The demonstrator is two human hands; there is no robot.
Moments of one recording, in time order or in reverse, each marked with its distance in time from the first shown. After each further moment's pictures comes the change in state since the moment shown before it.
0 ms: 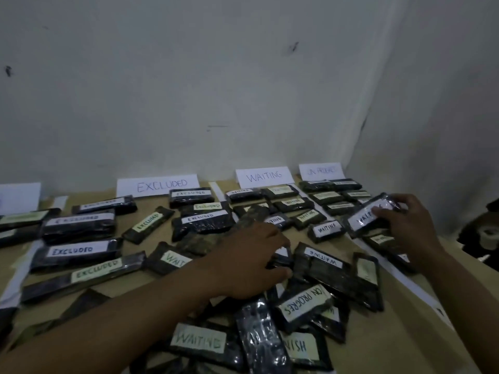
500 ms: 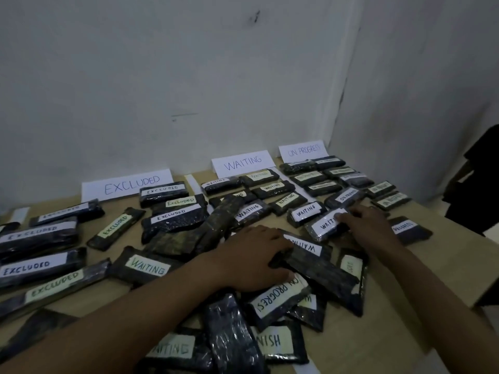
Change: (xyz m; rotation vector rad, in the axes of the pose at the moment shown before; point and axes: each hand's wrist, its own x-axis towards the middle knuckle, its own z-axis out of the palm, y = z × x) left_hand 0.051 0.018 0.035 0.032 -0.287 0.062; right_hand 0.012 0.063 0.009 -0.368 -0.190 0.036
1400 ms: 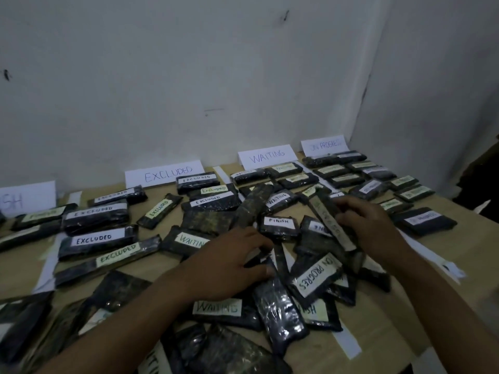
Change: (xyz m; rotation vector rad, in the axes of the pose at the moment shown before) left_hand -0.116 -0.014 -0.007 -0.241 0.173 -0.130; right_hand -0.101 -0.070 0.021 0.362 -0.217 -0.308
